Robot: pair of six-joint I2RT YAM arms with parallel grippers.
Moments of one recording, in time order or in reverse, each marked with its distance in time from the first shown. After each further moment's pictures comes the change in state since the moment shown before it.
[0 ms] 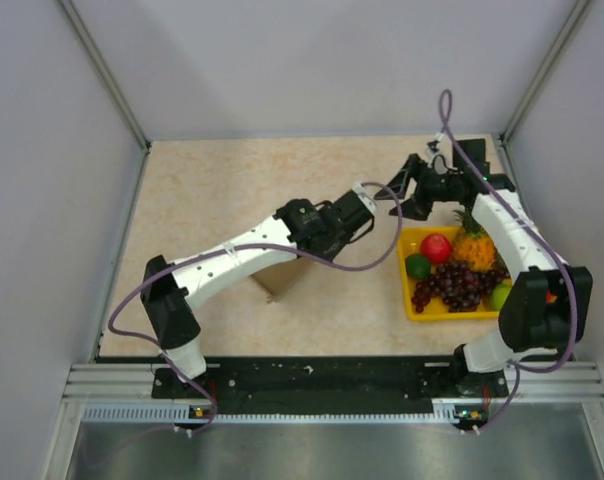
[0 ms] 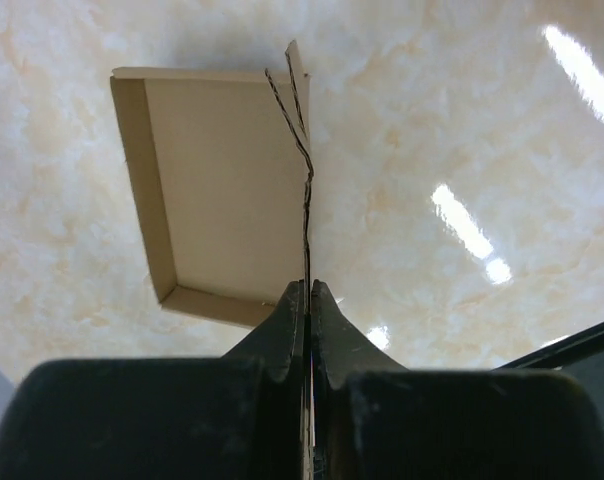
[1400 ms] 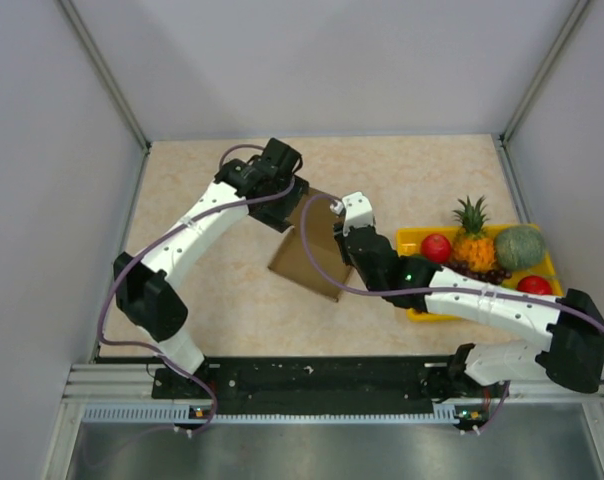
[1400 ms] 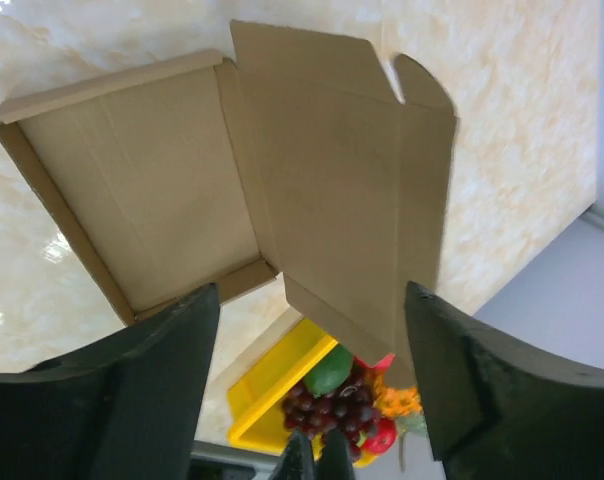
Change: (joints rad) left arm 0.452 -0.057 0.010 0.017 0.203 -1.440; right arm 0.873 -0.330 -0.432 0.539 1.450 -0.477
